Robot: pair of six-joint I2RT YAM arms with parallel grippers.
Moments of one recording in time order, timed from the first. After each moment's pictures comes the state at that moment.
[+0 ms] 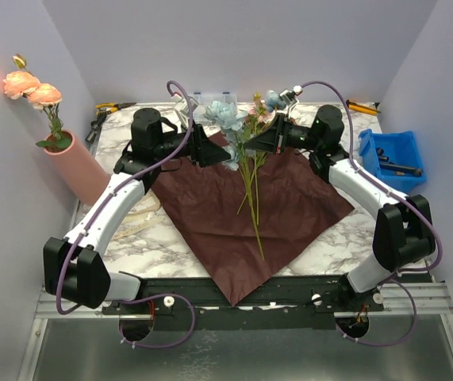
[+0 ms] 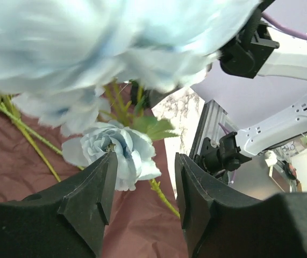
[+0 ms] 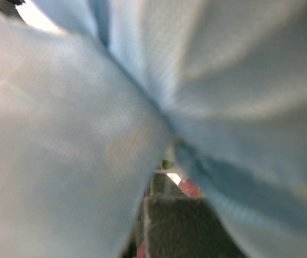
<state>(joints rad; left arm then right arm) -0.29 1.34 1.14 0.02 0.94 -0.47 0.34 1.59 1.16 0.53 -1.03 0.79</state>
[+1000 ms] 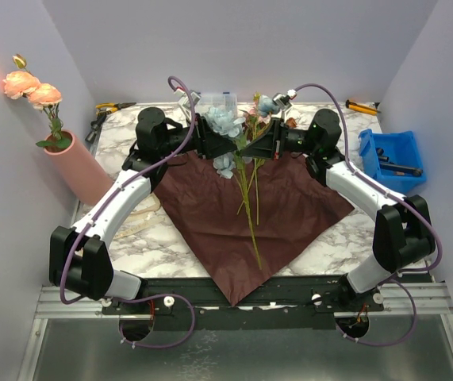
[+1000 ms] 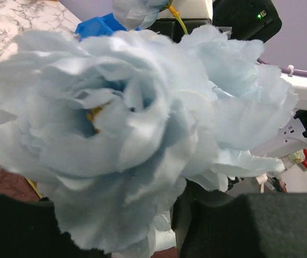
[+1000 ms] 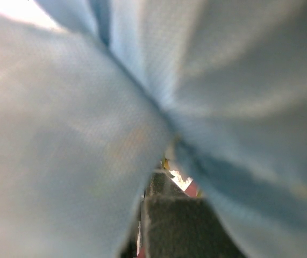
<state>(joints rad) -0.34 1.40 1.15 0.25 0.90 -0.61 0.38 1.59 1.14 0.61 -1.12 0.84</state>
